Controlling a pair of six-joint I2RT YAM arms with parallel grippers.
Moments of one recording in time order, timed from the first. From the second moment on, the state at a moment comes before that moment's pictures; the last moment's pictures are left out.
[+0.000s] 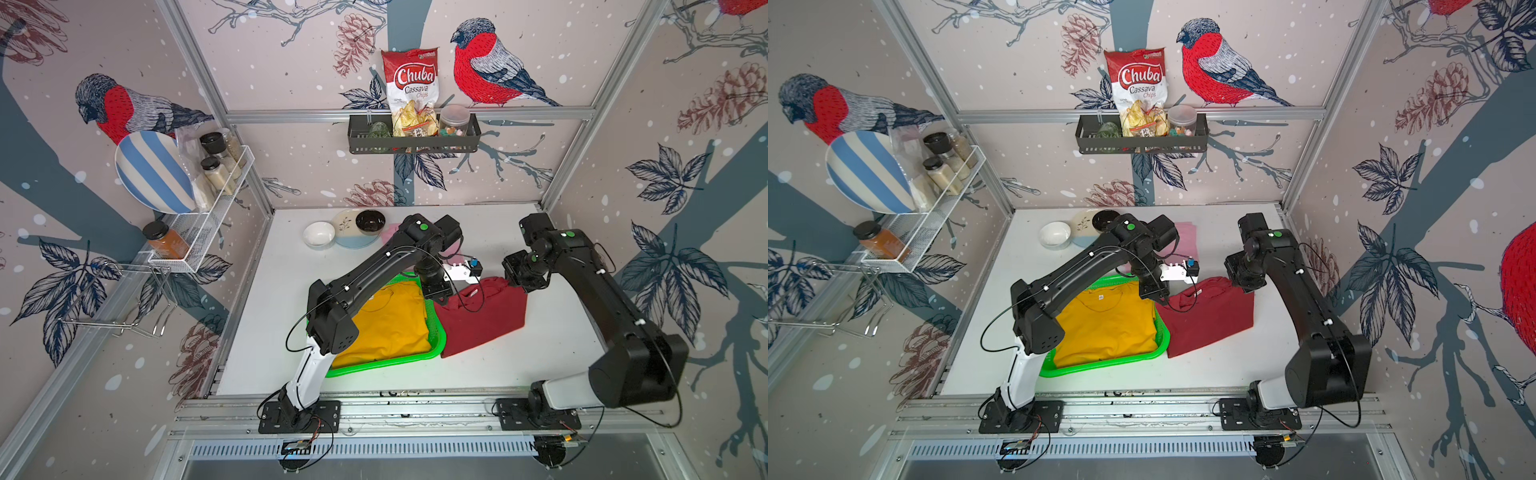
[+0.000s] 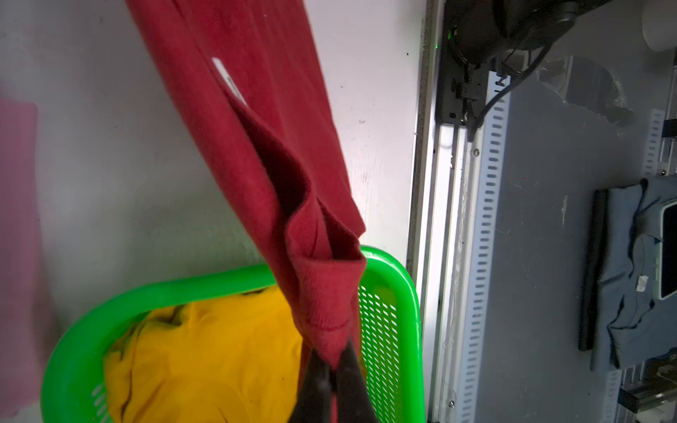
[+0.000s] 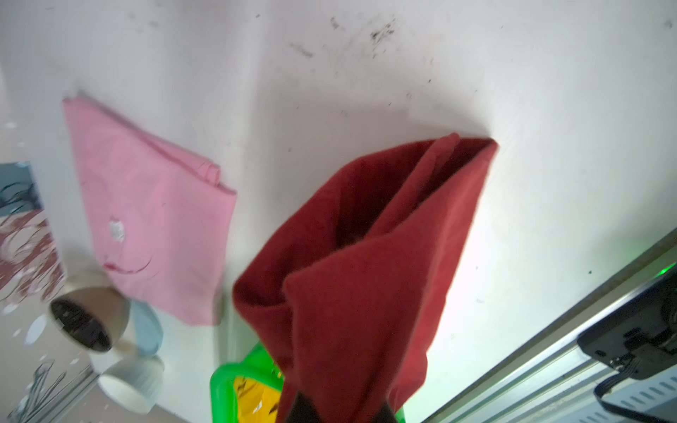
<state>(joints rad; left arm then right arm) -0.87 2.07 2.26 -1.60 0.44 0.58 0.23 1.39 1.40 -1.26 -0.08 1.29</state>
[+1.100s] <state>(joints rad) -0.61 1.31 1.61 -1.69 0.32 0.54 1.14 1.51 1.60 -1.22 0.27 1.89</state>
